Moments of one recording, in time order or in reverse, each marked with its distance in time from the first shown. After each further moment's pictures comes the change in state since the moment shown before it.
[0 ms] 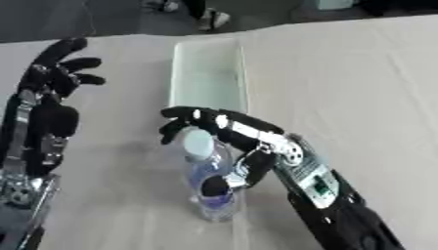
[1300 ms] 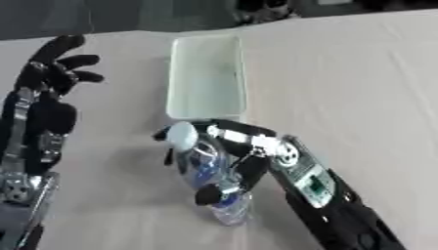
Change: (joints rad) left arm 0.000 -0.003 0.001 0.000 0.000 0.000 0.000; right arm 0.000 -0.017 -0.001 0.023 0.053 0.025 0.025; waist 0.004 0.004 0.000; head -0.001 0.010
